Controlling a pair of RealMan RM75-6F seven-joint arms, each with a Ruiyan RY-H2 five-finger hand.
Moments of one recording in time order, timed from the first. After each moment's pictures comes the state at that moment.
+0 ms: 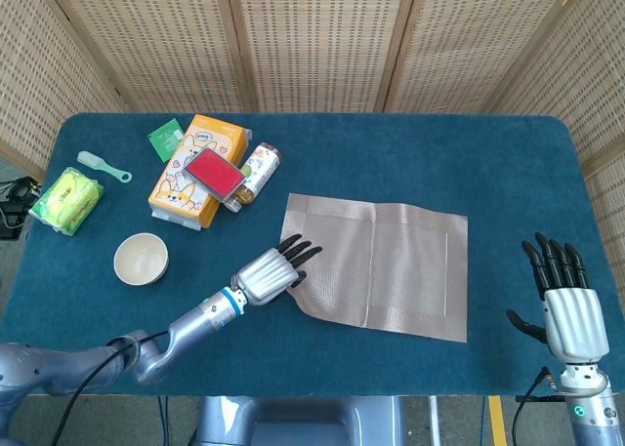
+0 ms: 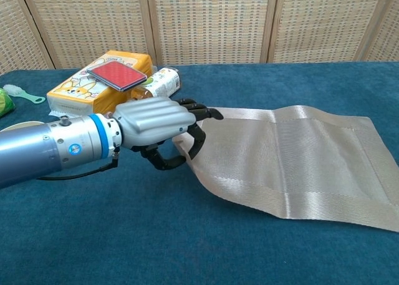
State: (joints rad) left arm -0.92 -1.68 -0.04 -1.31 1.47 0.88 0.29; right arm 0.11 -1.17 0.10 -1.66 -1.56 1.58 -0.11
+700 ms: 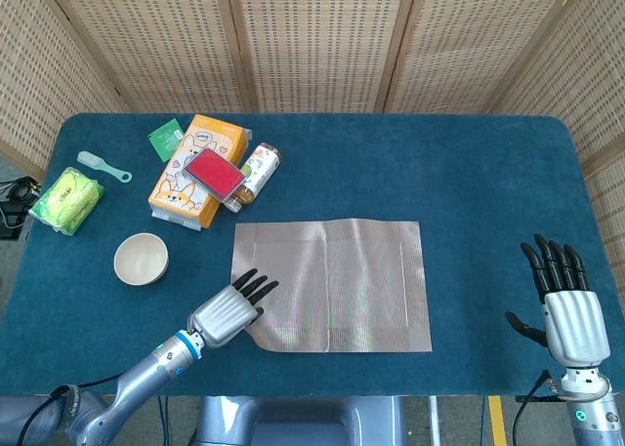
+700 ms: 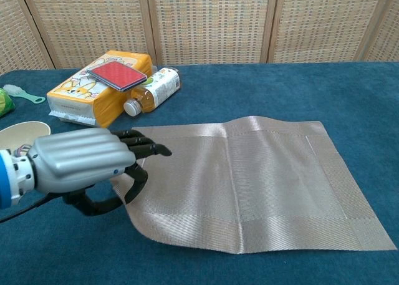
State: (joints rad) left arm -0.74 -1.45 0.11 -1.77 1.31 0.97 0.67; right arm 0.10 -1.16 0.10 -1.68 -1.59 1.59 -0.10
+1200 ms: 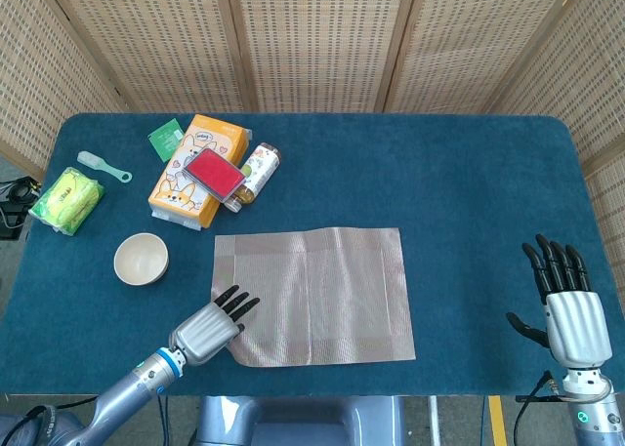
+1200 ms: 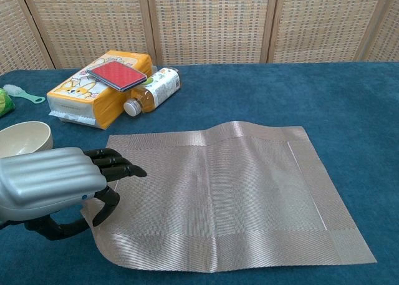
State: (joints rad) left arm -0.68 -1.39 0.18 -1.83 1.32 0.99 0.75; right arm 0.09 -1.15 0.10 -1.68 -1.59 1.59 -0.10
